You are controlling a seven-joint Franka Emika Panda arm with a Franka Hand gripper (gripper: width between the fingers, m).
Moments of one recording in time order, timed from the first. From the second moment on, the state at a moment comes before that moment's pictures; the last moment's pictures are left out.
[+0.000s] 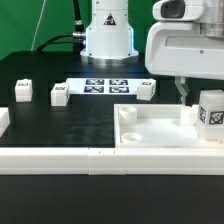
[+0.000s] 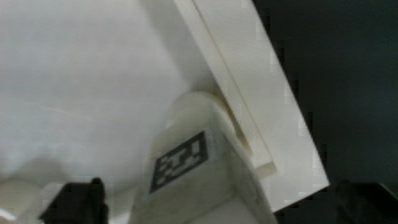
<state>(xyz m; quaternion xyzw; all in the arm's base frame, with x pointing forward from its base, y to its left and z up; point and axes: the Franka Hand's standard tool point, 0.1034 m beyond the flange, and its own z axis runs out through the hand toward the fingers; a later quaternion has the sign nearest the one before) 0.633 0.123 0.077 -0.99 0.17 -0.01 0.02</state>
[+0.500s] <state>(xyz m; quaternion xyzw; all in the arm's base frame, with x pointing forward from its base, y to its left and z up) 0.635 0.112 0.077 -1.00 -0.05 -0.01 0.02</state>
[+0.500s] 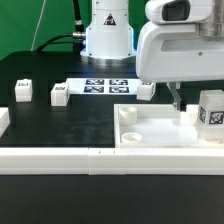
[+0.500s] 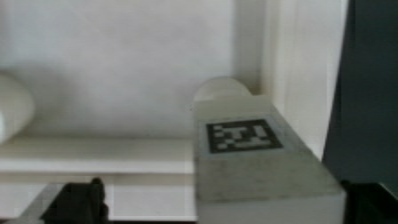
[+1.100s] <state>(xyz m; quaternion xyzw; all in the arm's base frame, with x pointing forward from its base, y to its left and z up) 0.635 0.112 0.077 -1.00 -0.03 -0.01 0.02</state>
